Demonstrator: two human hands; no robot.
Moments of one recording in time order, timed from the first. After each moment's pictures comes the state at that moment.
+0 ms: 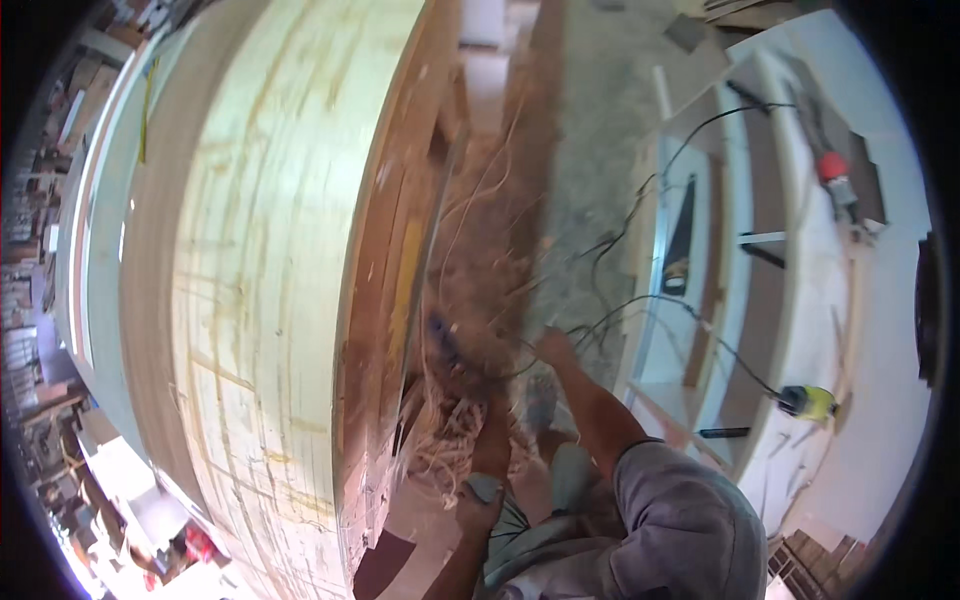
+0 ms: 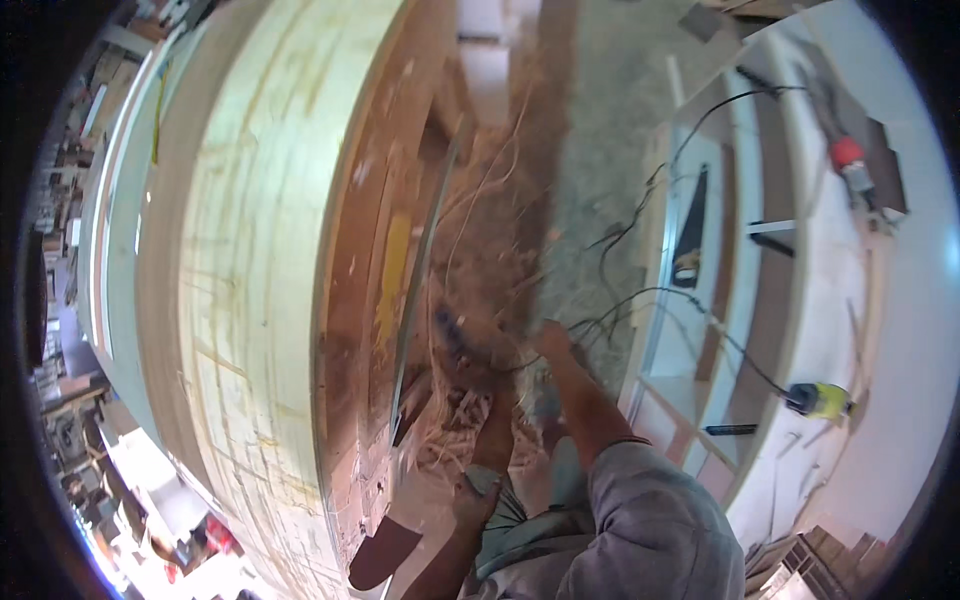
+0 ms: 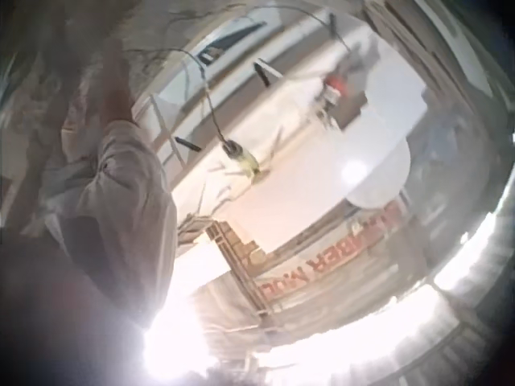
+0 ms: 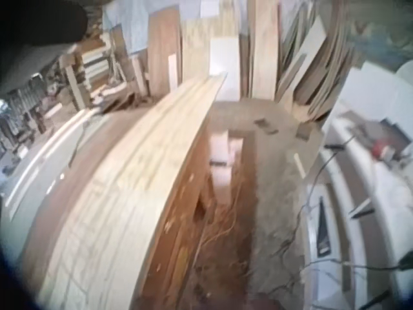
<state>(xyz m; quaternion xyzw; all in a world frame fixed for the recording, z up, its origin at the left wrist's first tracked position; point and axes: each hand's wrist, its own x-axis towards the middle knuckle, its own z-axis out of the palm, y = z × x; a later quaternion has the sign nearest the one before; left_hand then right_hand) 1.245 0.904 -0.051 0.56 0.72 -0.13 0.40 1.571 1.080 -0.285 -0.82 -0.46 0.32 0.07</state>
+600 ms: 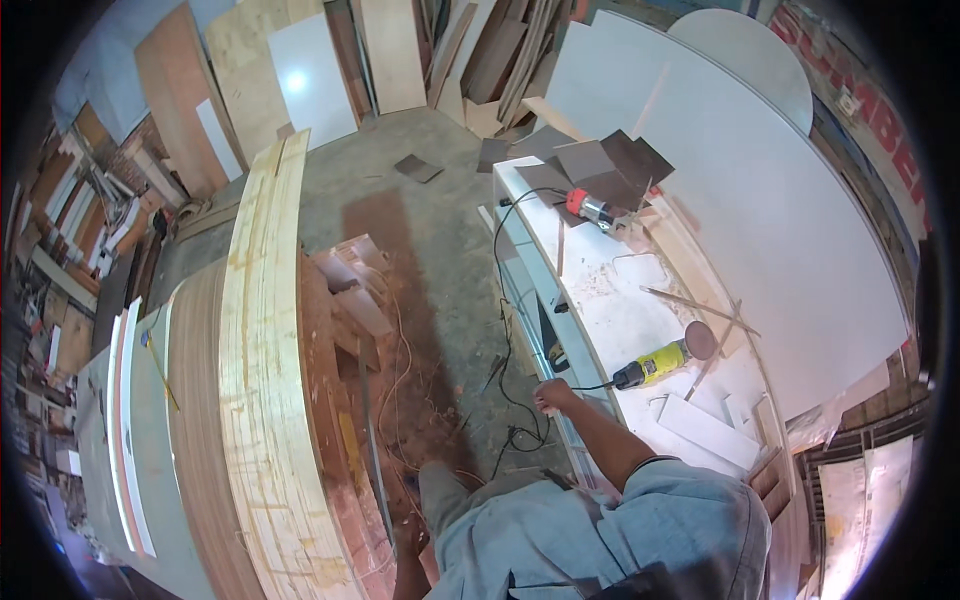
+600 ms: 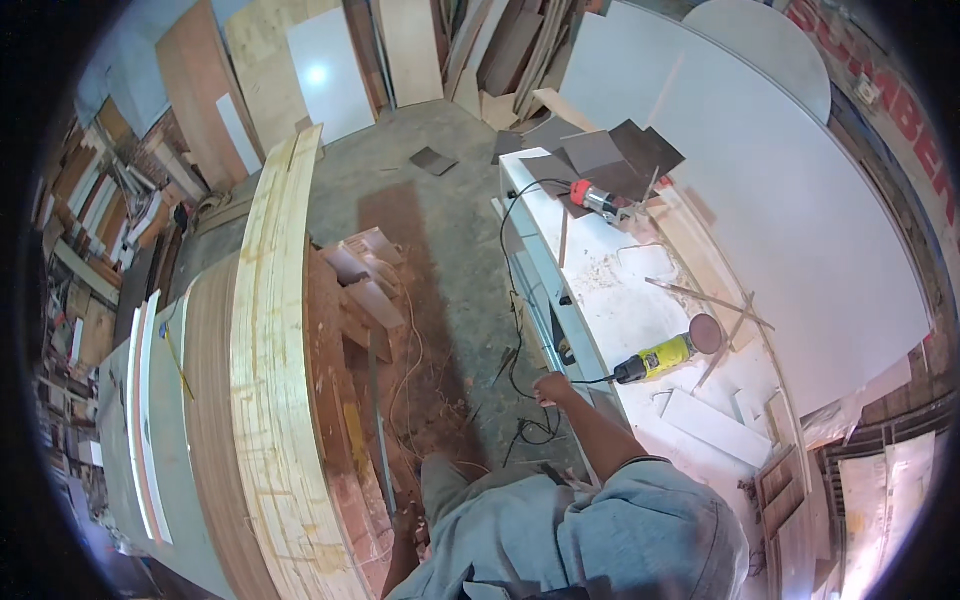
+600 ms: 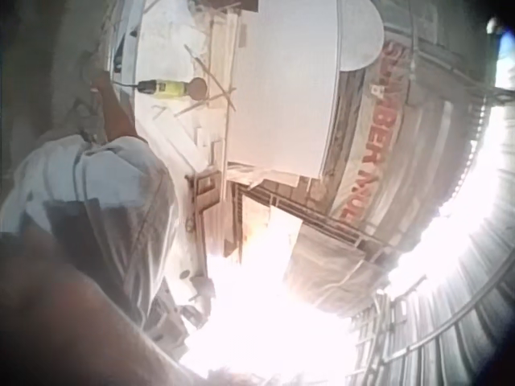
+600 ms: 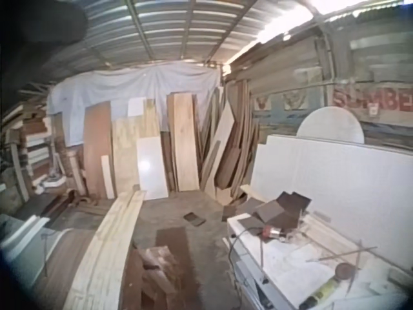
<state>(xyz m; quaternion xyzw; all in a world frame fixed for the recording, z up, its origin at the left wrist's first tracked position) 1.280 1.088 0.059 0.43 0.71 0.04 0.56 1.805 0.976 0.004 -0.80 -0.46 0.35 0.17</state>
